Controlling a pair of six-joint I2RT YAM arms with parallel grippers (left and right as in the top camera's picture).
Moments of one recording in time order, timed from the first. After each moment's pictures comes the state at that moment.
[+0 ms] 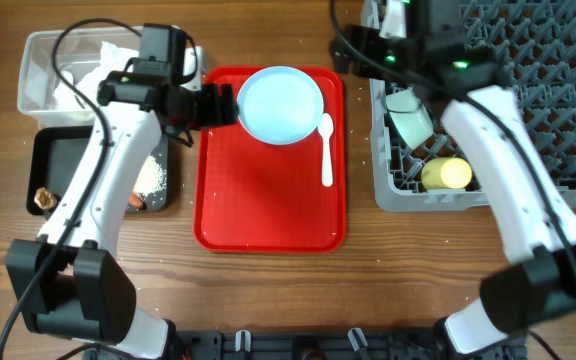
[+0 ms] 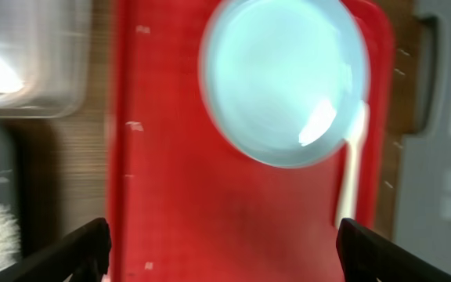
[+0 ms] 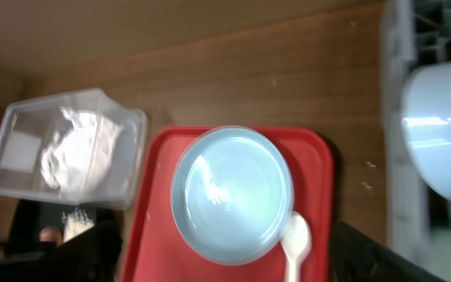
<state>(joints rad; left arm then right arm) -0.16 1.70 1.46 -0.90 0.22 -0.29 0.28 1.72 1.67 -0.71 -0.23 0.39</state>
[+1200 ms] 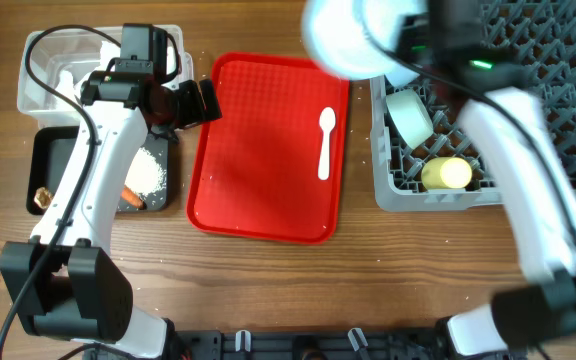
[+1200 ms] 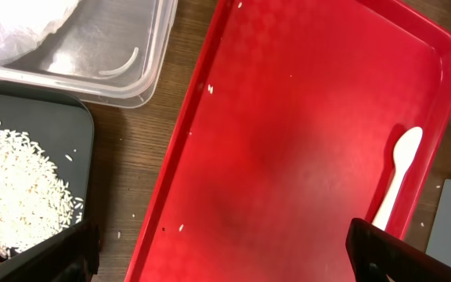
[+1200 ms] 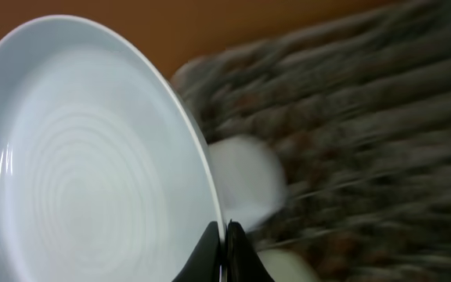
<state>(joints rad) -0.09 1.70 1.46 -0.93 0.13 -0.36 0.21 1.65 1.67 -0.71 0.28 0.37</state>
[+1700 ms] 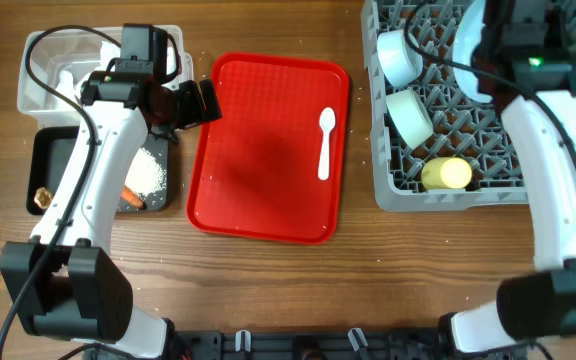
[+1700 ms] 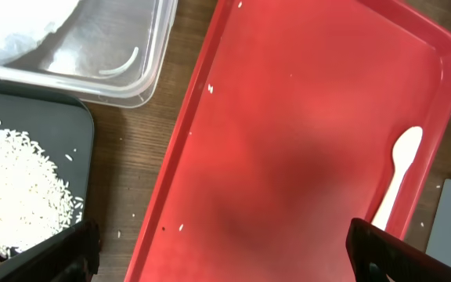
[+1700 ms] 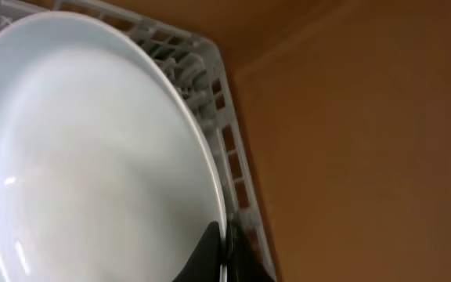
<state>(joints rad) -0.09 1.70 1.46 -0.93 0.13 -0.36 0.06 1.69 1.67 -0.69 0.78 -0.39</state>
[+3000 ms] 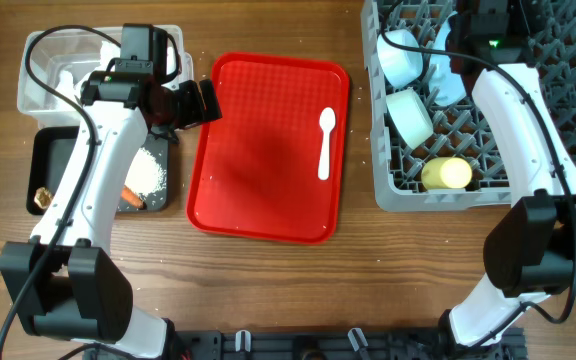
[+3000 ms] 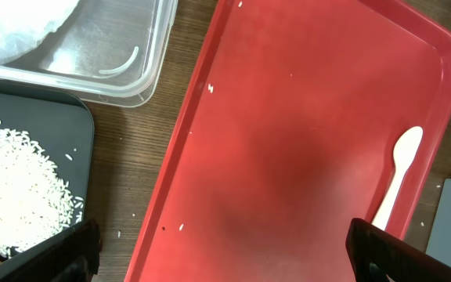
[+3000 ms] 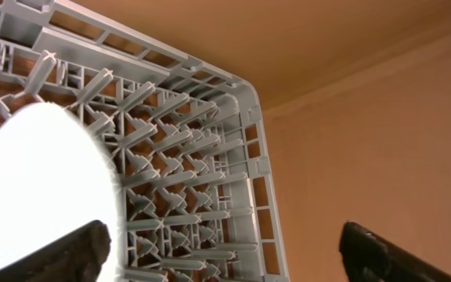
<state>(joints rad) -0.09 1.70 1.46 -0.93 0.13 -0.36 0.06 1.88 1.67 -0.40 0.72 -0.52</state>
